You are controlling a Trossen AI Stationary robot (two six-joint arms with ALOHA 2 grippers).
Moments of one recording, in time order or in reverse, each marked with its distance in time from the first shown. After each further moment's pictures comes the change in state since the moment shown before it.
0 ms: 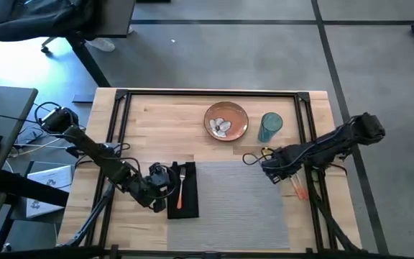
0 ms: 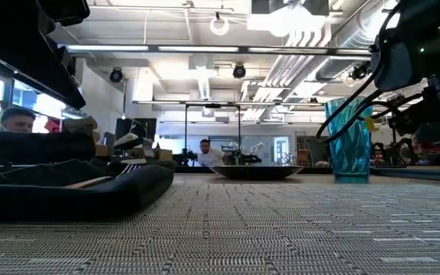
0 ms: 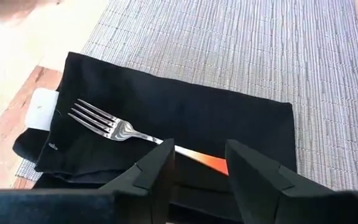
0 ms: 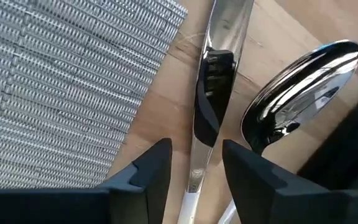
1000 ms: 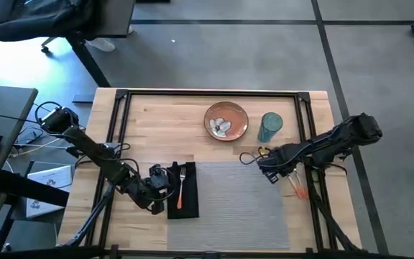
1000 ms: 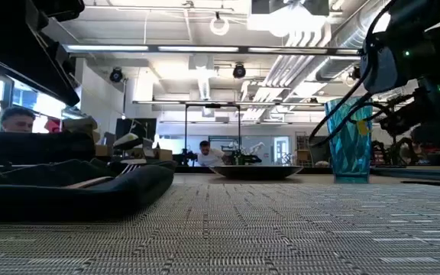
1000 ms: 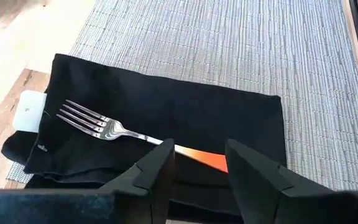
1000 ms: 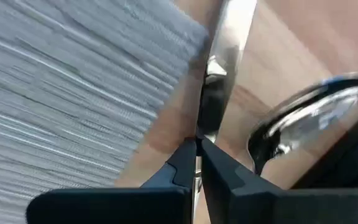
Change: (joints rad) left arm -0.021 -0.001 0.000 0.010 0.006 0.024; right arm -0.026 0.006 0.061 -0.007 0.010 -0.098
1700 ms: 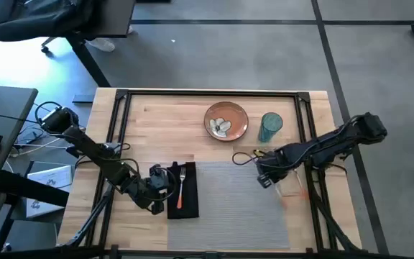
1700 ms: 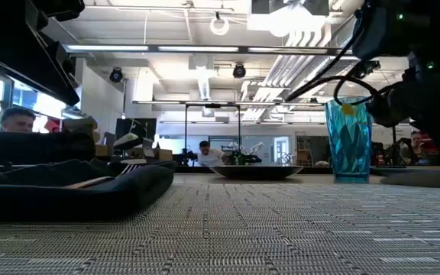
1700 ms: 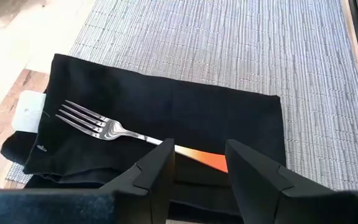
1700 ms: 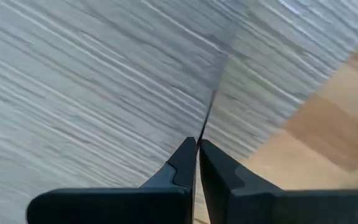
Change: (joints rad) left arm 0.000 0.000 0.001 0.000 0.001 0.002; right arm 0.045 -0.060 0.004 0.252 -0.143 0.103
